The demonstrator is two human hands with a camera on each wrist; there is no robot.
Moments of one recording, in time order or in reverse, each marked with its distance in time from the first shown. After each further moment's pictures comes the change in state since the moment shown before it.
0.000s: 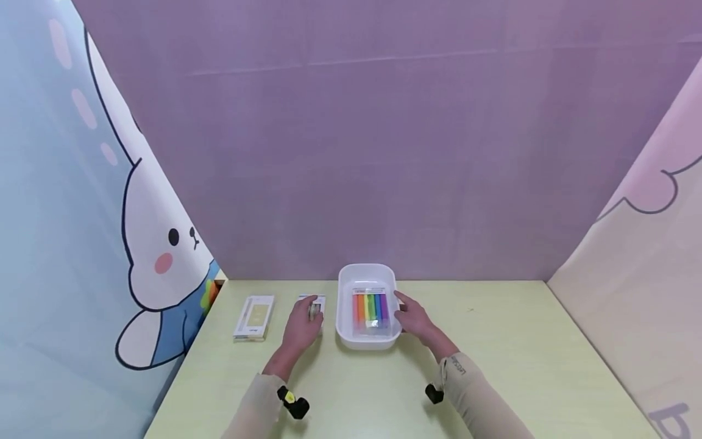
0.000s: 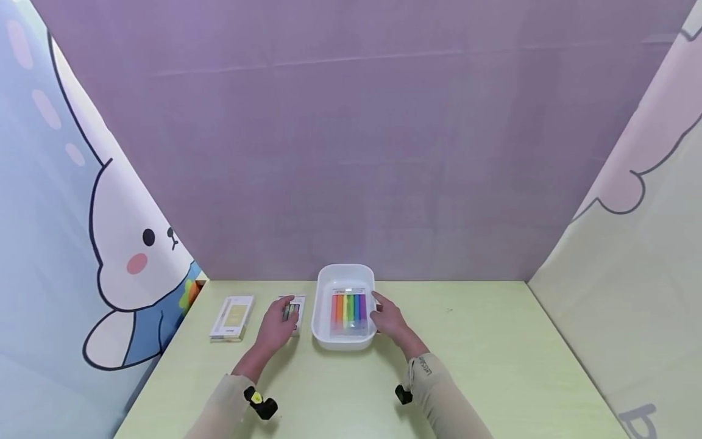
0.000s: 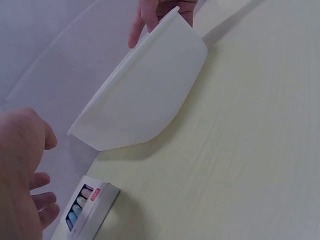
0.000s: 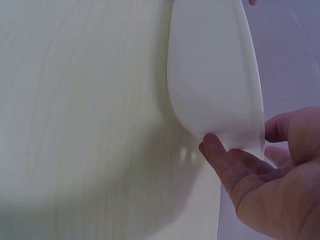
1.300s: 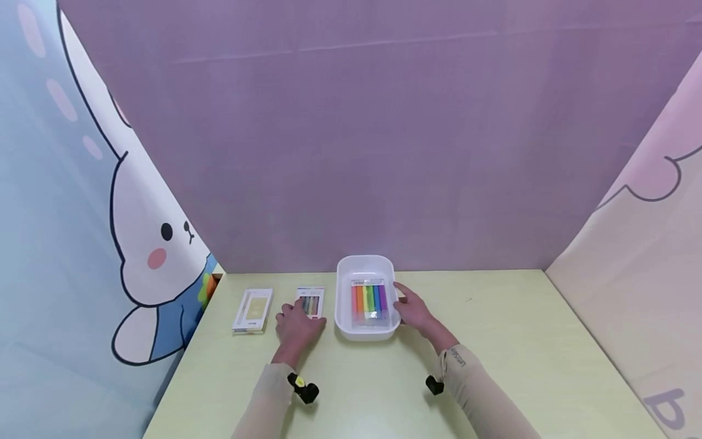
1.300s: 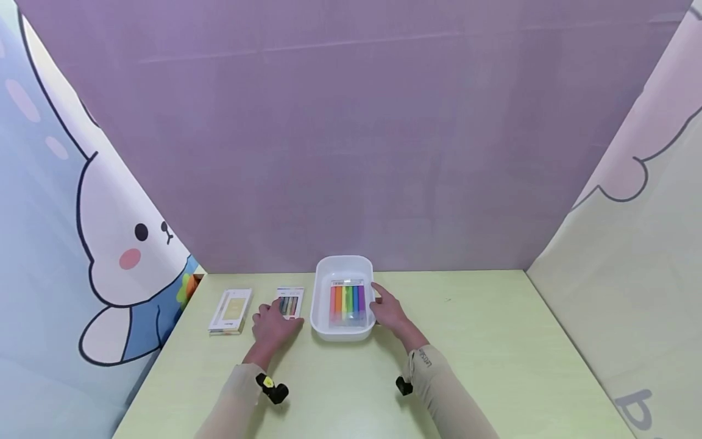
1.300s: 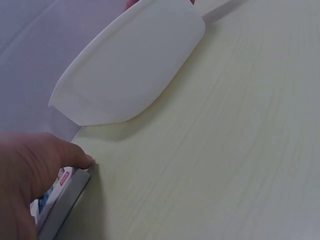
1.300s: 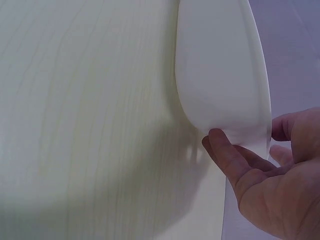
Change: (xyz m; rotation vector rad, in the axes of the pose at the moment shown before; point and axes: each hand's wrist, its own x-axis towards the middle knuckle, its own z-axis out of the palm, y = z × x) left_hand 0.000 -0.027 0.019 0.381 -0.041 -0.336; right_hand 0.008 0.016 0.003 0.041 0.004 0.021
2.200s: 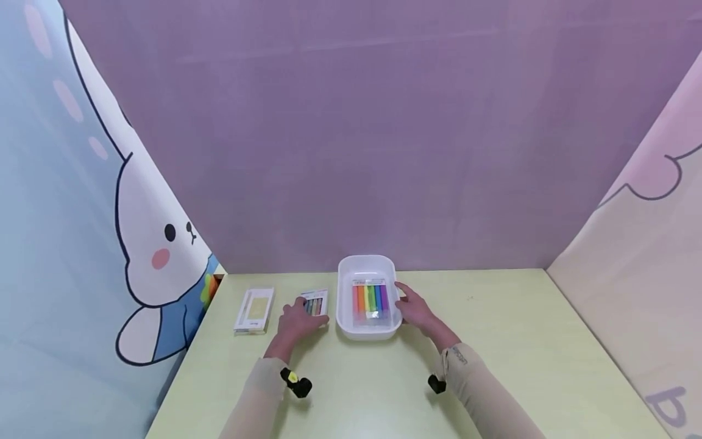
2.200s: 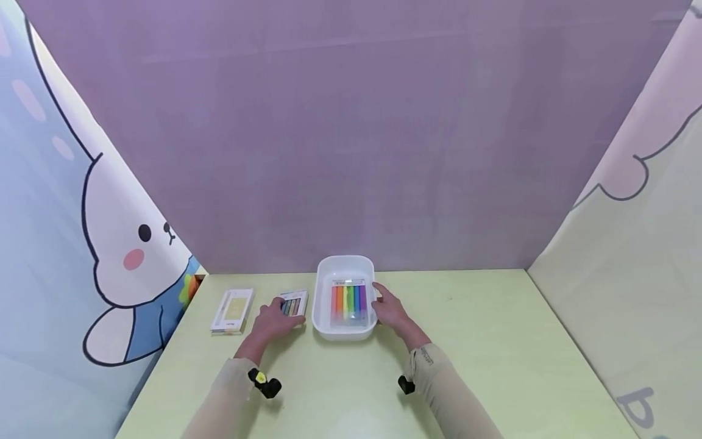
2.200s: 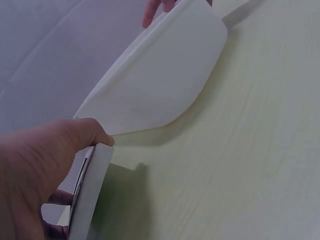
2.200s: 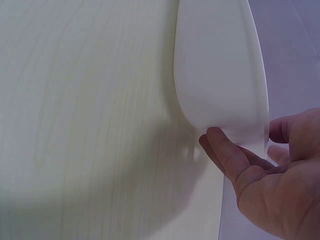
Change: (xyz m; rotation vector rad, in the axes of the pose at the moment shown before) left_hand -0.003 0.005 -0.029 -0.070 -0.171 0.002; right_hand -0.004 -0.004 0.000 0.012 -0.023 0.010
